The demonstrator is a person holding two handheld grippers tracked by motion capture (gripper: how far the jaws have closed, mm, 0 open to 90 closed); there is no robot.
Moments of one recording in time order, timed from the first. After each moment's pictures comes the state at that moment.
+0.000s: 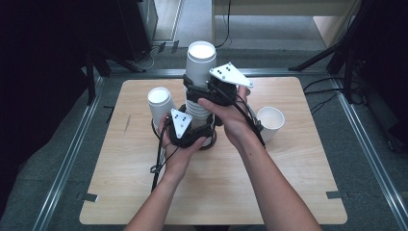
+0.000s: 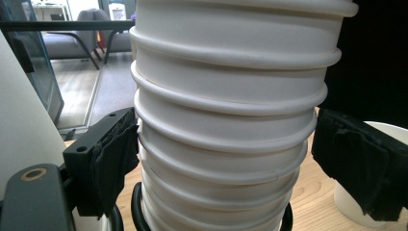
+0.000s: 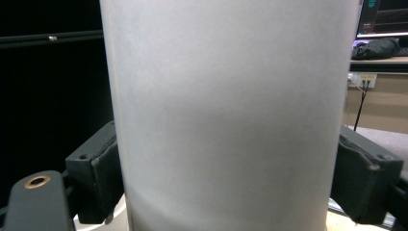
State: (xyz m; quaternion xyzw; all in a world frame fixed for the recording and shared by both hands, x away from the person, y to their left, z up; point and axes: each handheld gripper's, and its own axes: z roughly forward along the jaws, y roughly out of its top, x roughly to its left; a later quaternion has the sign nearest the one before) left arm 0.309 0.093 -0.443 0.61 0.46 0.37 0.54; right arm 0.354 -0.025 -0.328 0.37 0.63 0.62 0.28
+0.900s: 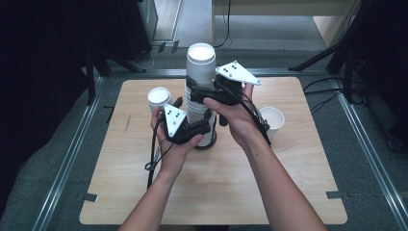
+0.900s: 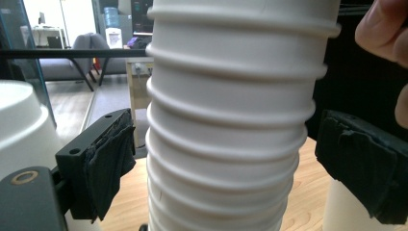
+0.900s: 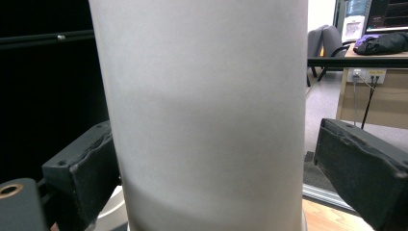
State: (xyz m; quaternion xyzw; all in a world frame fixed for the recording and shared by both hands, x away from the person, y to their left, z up) left arm 0.303 0.099 -0.411 0.58 0.43 0.38 0.57; right arm 0.353 -0.038 -0.323 0.36 0.64 0.62 0.26
